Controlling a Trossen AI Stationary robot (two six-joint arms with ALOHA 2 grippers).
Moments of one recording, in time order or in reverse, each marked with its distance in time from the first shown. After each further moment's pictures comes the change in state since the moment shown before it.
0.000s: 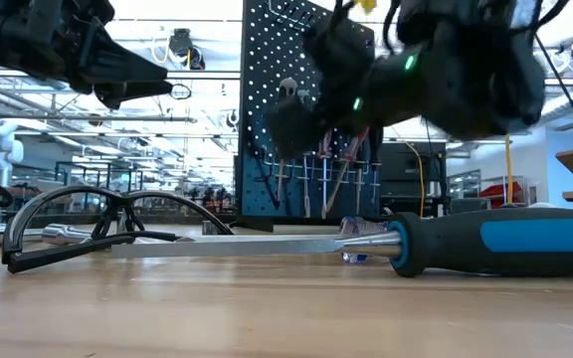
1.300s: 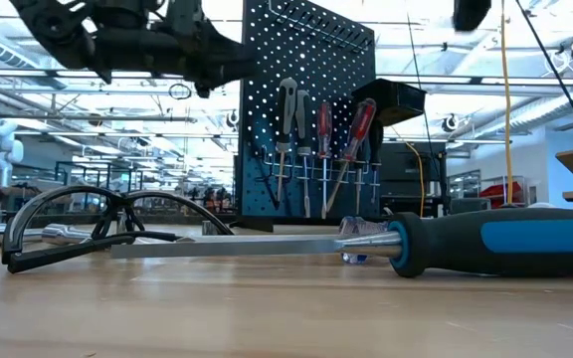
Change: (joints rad) left arm 0.561 0.456 0.317 0.305 0.621 0.048; right arm 0.116 -1.249 -0.542 -0.749 -0.910 0.877
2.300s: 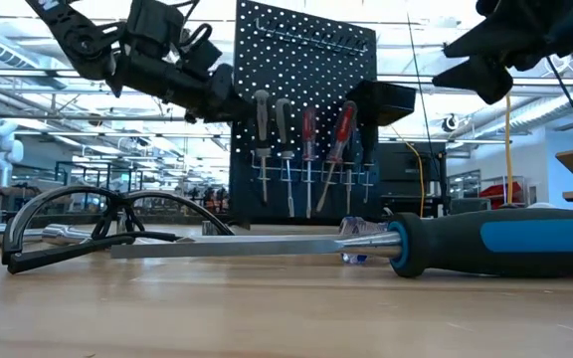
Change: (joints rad) left arm 0.151 0.105 0.053 -0.125 -0.269 0.061; right arm -0.213 -0.274 -0.001 -0.811 -0.070 0.140
